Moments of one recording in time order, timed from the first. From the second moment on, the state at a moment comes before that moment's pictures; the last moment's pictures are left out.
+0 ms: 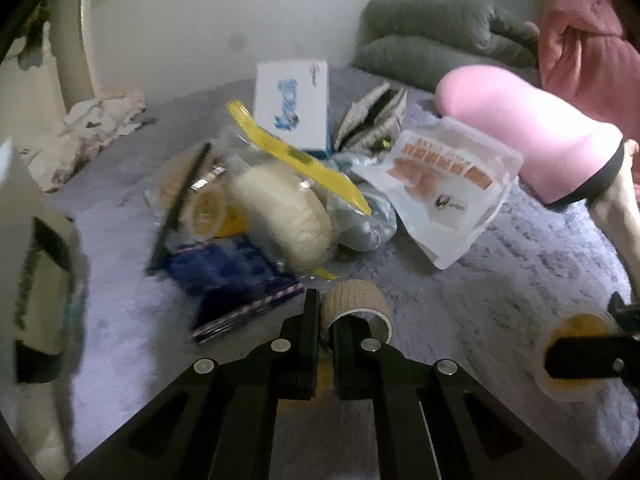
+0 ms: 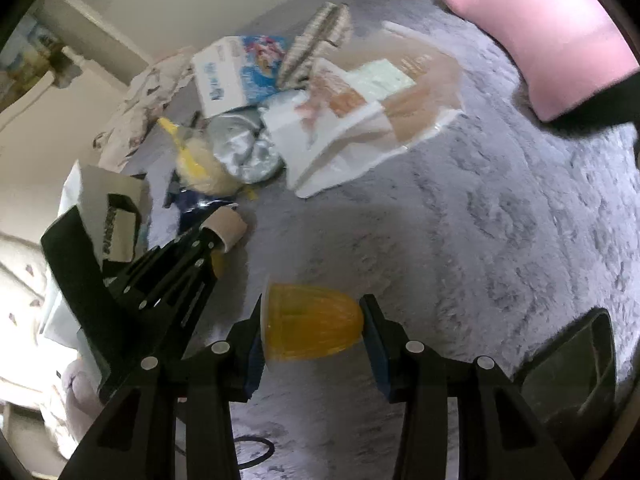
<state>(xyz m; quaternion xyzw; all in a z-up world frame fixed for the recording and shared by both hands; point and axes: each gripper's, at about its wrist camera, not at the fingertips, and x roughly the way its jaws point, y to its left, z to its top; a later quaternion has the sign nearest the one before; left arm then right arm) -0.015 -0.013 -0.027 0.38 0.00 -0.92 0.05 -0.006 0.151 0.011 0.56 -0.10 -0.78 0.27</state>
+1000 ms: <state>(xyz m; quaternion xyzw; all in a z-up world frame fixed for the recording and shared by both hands) 0.100 -0.265 0.066 0.43 0.13 -0.87 0.19 0.064 -0.165 0.141 0.49 0.02 -0.71 0.50</state>
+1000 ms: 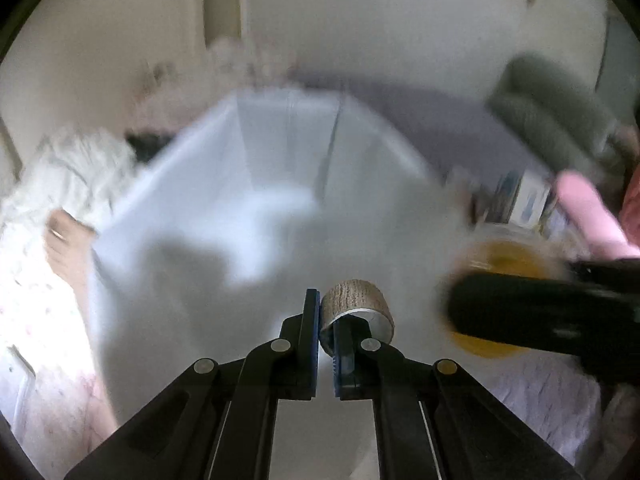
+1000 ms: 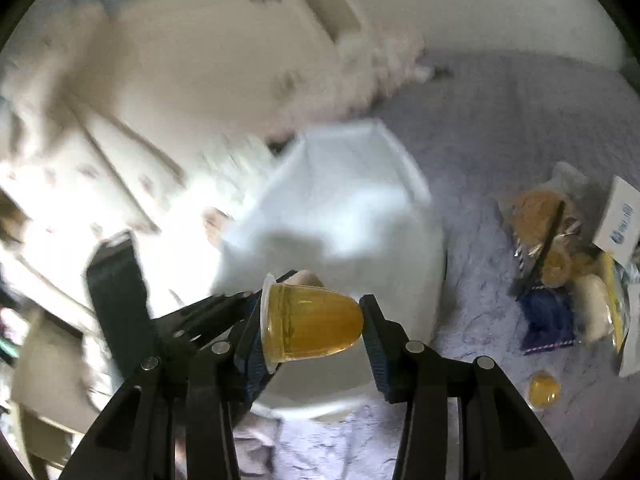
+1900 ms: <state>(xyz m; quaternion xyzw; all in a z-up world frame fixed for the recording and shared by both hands) 0.132 -0.275 0.056 0.36 0.24 -0.87 0.22 0.063 -0.176 0.126 0.51 0.05 -0.75 0.42</state>
